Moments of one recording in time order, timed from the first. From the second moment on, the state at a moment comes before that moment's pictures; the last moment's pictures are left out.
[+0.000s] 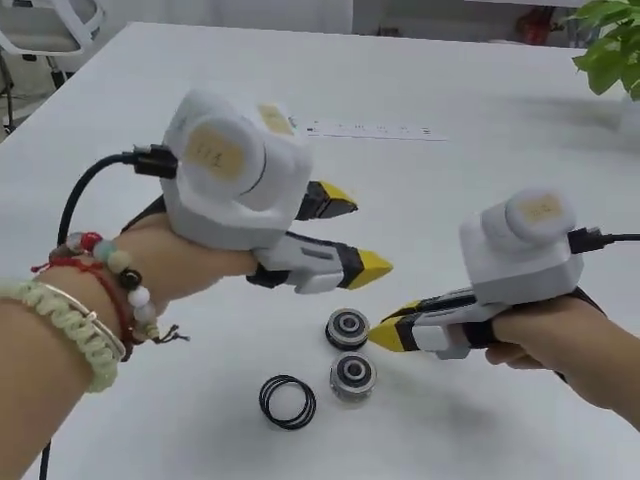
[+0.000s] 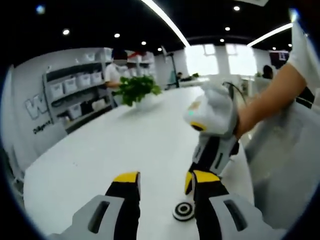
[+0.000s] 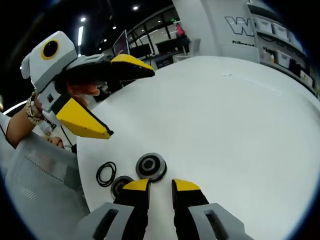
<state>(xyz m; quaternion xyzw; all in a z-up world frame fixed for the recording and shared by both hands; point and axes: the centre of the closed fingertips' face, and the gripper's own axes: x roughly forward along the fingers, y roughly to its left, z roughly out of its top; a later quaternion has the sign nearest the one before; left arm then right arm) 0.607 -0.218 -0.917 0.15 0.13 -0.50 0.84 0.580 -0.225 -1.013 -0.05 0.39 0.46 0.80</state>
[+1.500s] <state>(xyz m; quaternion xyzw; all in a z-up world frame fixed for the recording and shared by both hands) 0.589 -0.213 -1.001 0.16 0.22 -0.50 0.82 0.583 -0.211 -1.020 -0.12 0.32 0.50 0.80</state>
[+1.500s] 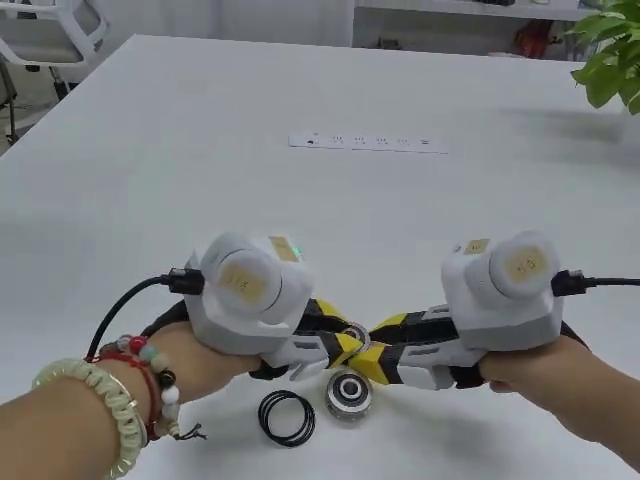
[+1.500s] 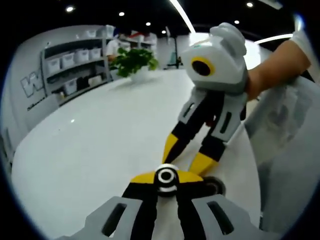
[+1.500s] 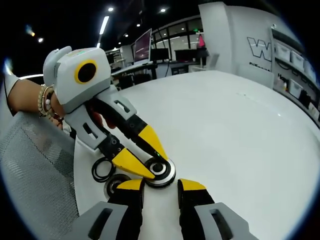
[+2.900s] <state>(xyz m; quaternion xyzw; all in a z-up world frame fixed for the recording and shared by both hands) 0.588 -0.212 -1.002 0.18 0.22 -0.50 0.82 0.592 -0.223 -1.007 0.04 0.38 0.43 0.82</state>
